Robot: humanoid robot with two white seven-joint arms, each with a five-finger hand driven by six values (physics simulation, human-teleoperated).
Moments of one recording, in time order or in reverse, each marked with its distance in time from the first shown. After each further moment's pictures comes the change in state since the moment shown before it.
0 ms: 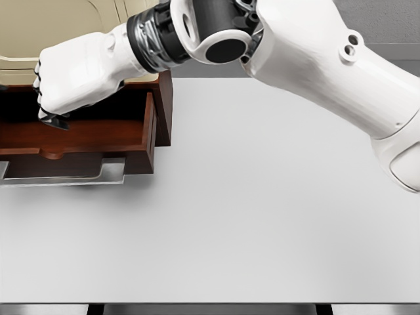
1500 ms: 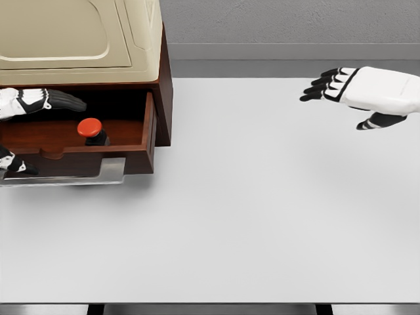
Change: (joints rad) left arm -0.041 -0.206 0.000 -0.216 0.000 0.000 0.000; right arm 0.822 -0.870 -0.660 -0.250 -0.138 0.000 0.000
